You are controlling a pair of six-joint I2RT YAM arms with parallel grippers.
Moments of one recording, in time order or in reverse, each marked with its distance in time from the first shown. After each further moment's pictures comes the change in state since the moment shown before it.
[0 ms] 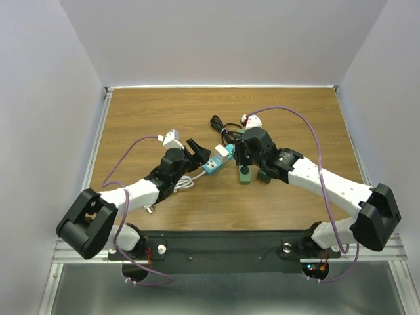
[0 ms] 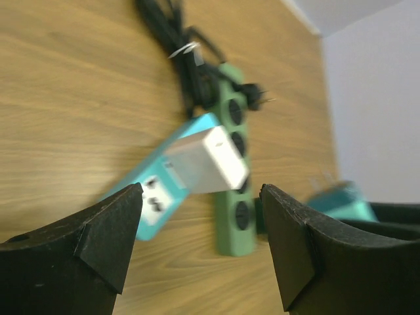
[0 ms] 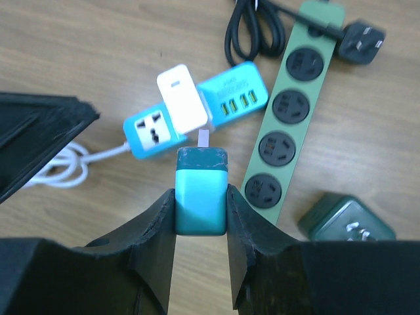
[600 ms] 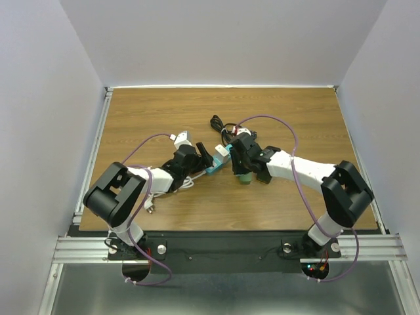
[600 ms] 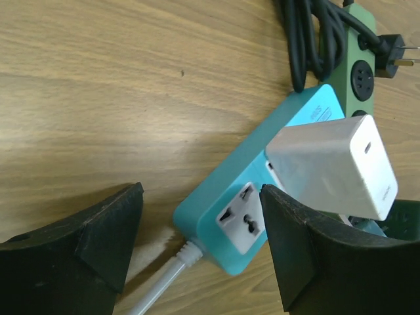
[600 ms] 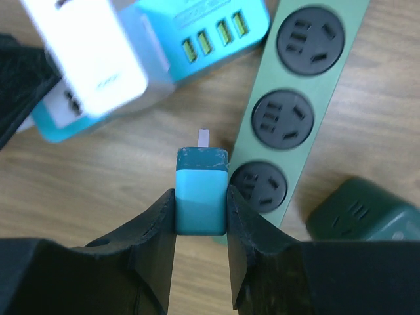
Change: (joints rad) left arm 0.017 0.329 0.100 -0.033 0.004 0.113; right arm -0.028 0.241 -0.017 -0.060 -0.080 0.047
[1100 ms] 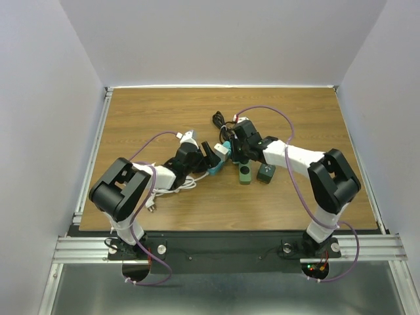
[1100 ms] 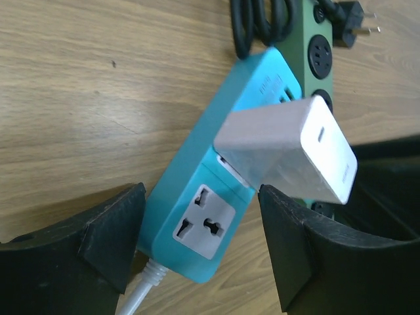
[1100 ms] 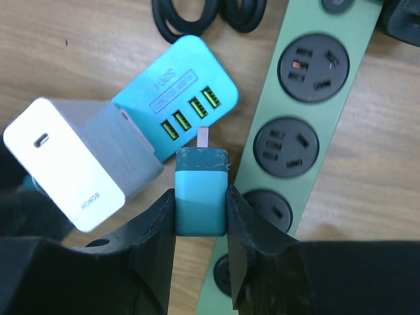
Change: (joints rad) left arm 0.006 0.074 0.047 0.056 0.165 -0.021; right arm -0.124 0.156 0.104 0.126 -0.080 -0.062
